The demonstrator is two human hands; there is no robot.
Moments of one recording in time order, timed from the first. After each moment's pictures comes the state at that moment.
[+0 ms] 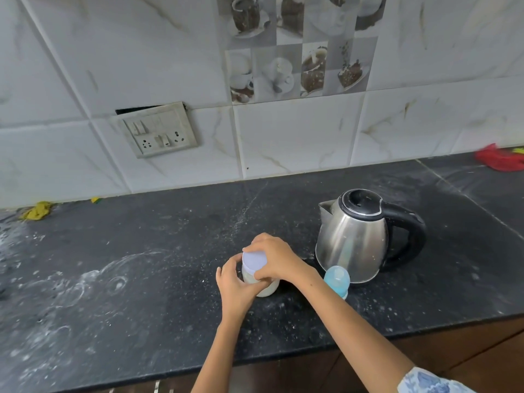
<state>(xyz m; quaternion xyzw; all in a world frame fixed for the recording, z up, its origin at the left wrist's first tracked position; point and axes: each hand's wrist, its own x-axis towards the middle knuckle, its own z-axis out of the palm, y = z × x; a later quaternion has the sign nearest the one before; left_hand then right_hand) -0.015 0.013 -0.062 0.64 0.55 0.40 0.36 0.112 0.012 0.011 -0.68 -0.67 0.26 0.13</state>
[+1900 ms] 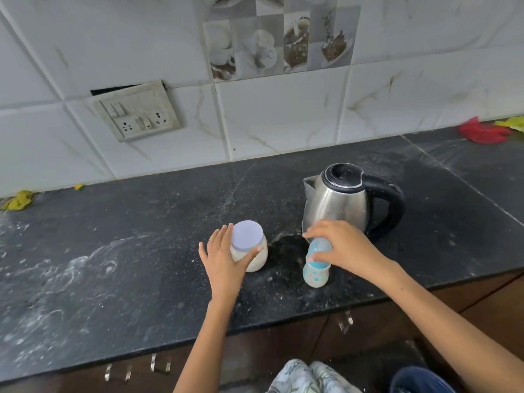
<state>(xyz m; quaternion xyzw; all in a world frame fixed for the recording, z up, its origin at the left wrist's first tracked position) -0.015 0.004 -0.059 0.74 0.54 0.36 0.15 0.207 -0.102 0.033 -0.73 -0.65 0.16 0.14</state>
